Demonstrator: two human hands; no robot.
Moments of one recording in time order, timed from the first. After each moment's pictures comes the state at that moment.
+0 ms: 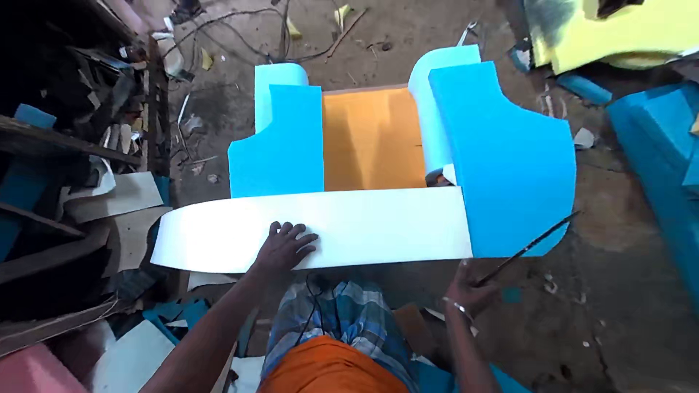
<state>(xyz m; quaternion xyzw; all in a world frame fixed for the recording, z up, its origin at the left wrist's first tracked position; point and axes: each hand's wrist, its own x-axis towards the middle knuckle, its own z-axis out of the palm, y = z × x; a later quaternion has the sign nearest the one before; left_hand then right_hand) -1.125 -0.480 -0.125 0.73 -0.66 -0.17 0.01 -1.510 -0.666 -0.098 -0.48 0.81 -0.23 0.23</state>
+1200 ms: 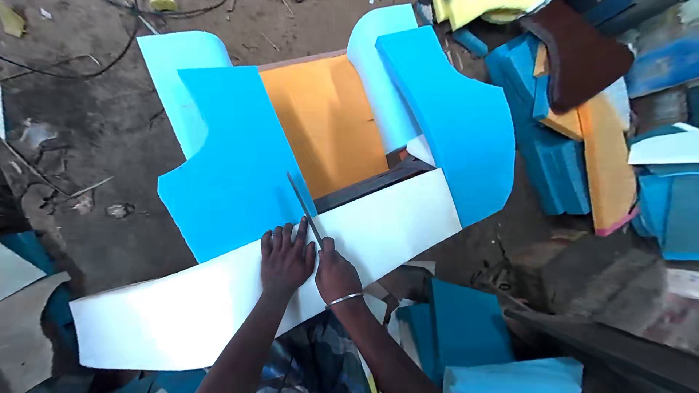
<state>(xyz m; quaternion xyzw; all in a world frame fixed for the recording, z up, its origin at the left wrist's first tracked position) -1.079 -0.527 -0.185 0.77 -0.61 -0.10 0.12 -1.175 -0.575 -0.082 -0.71 0.61 0.25 0.26</state>
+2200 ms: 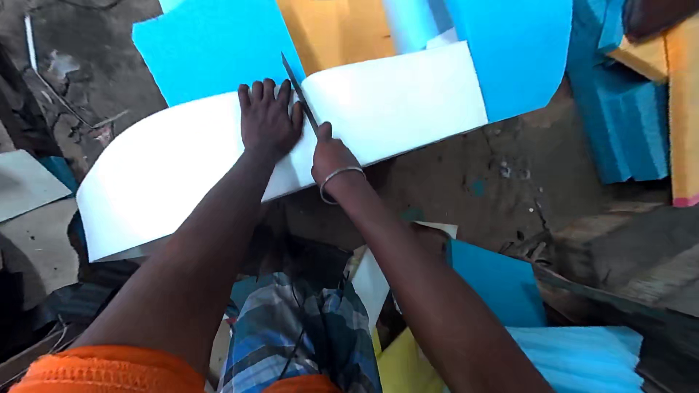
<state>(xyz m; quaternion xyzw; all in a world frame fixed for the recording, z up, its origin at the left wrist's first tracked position) -1.089 -0.529 -0.174 0.79 -0.61 -0.06 0.07 -1.231 -0.518 -0.074 -0.75 0.57 0.22 0.26</state>
